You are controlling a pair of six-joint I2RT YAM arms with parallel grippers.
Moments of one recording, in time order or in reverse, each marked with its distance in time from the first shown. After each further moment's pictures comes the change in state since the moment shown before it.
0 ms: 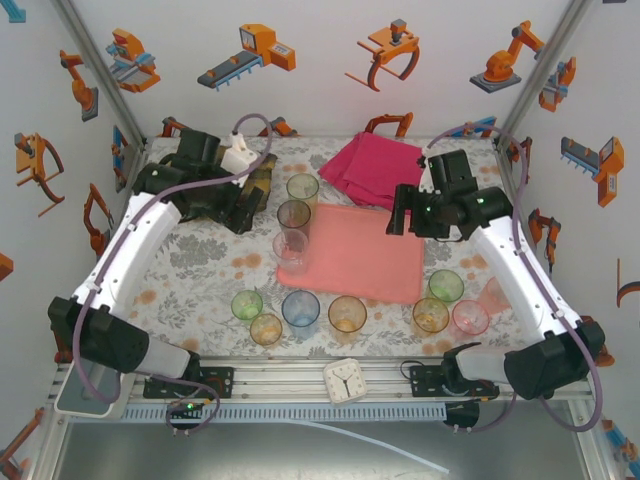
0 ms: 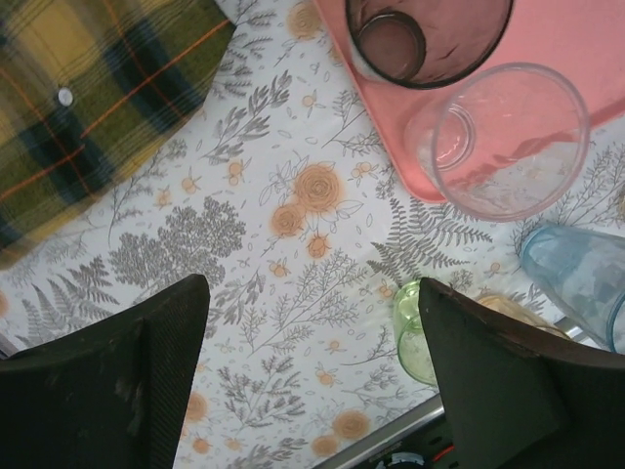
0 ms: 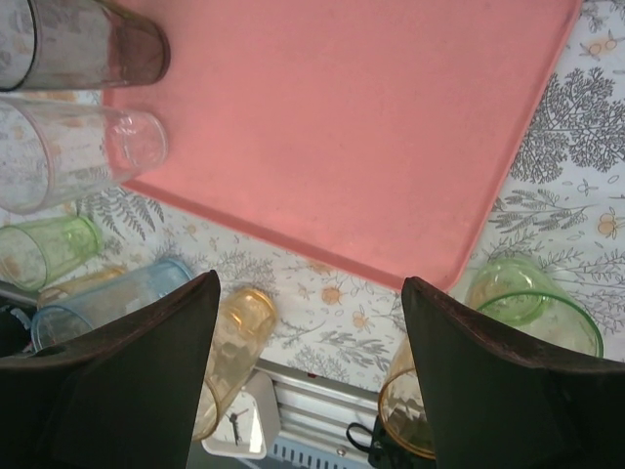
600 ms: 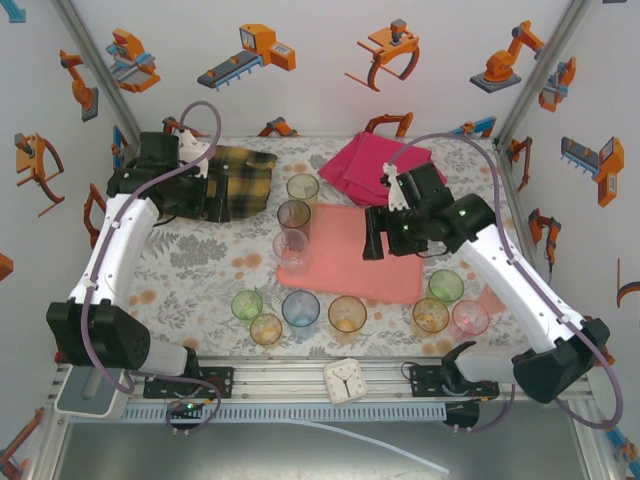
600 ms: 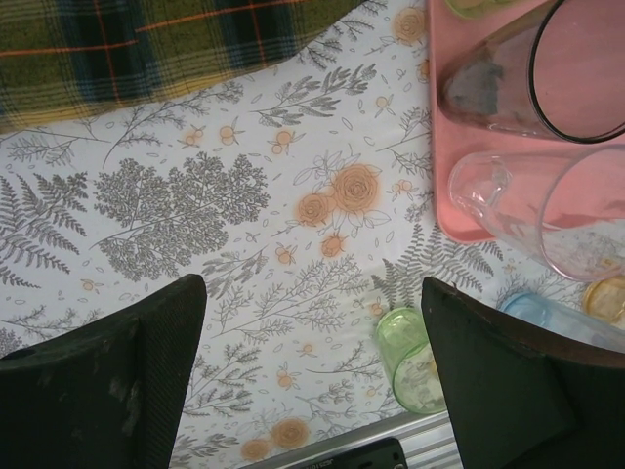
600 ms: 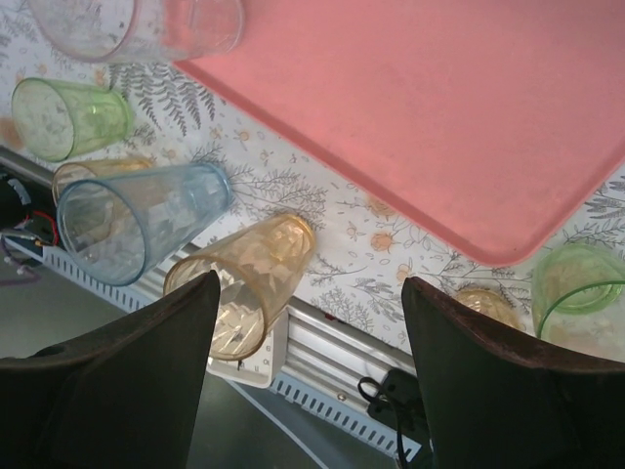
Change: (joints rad) left arm 0.228 -0.006 -0.080 0.065 0.071 -0.161; right arm 0.241 -0.027 0.017 -0.072 -0.039 -0.011
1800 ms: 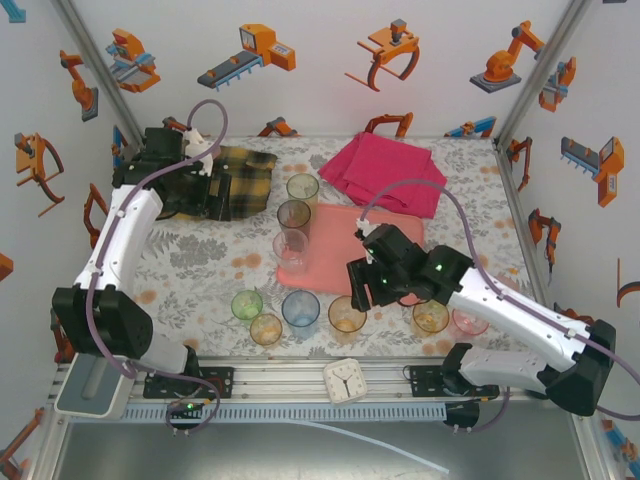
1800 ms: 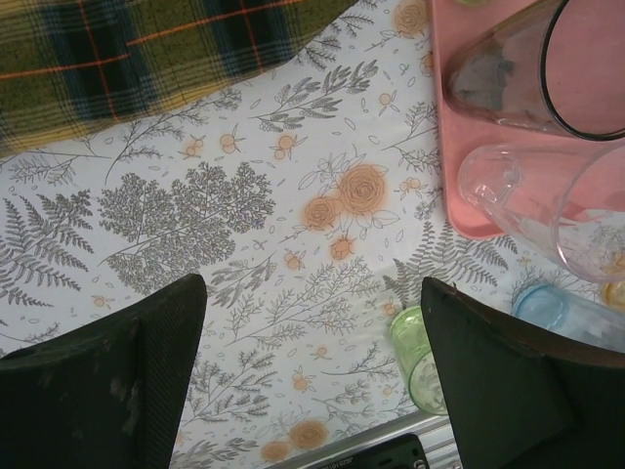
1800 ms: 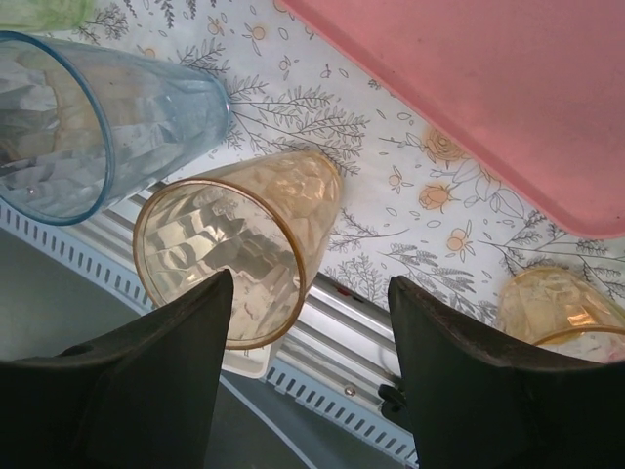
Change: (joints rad) left arm 0.000 0.073 0.041 -0.016 0.008 0.065; right arm 0.343 -0.150 -0.344 0.168 0.168 0.182
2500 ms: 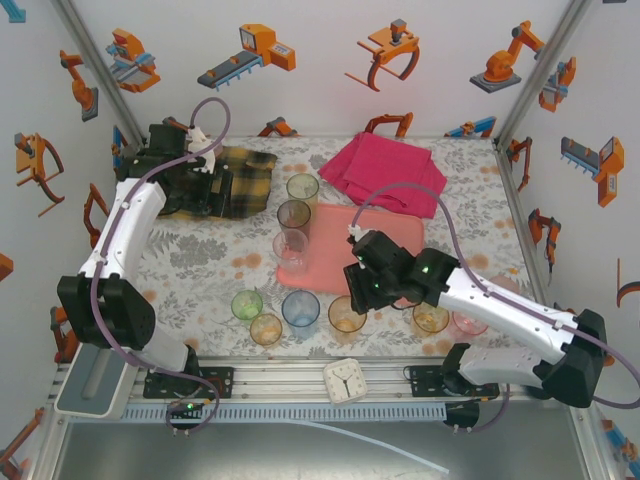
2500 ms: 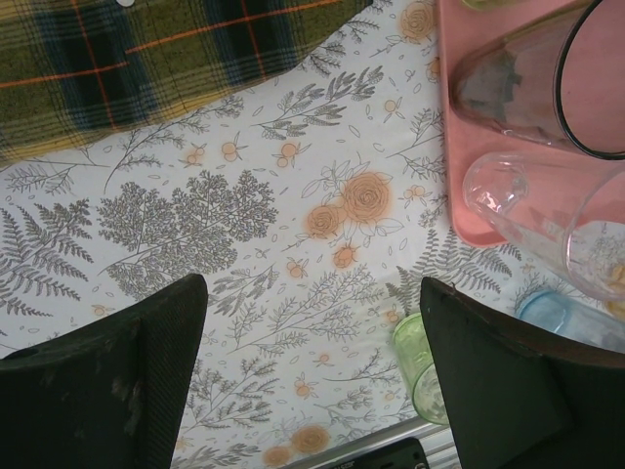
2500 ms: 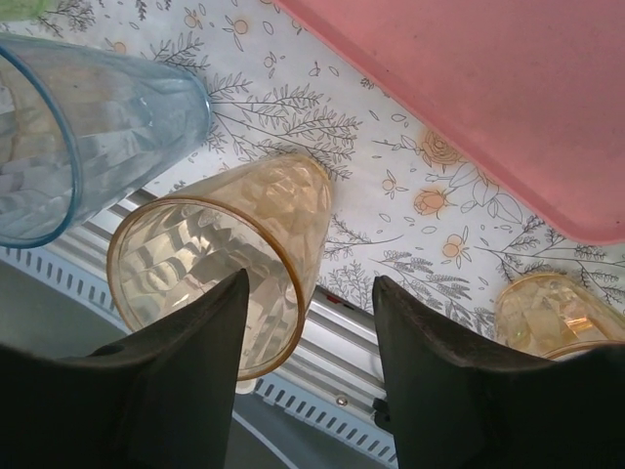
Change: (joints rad) left arm 0.000 0.051 0.034 0.000 -0.002 0.004; right arm 0.043 0.048 -0.027 0.025 0.063 0.011
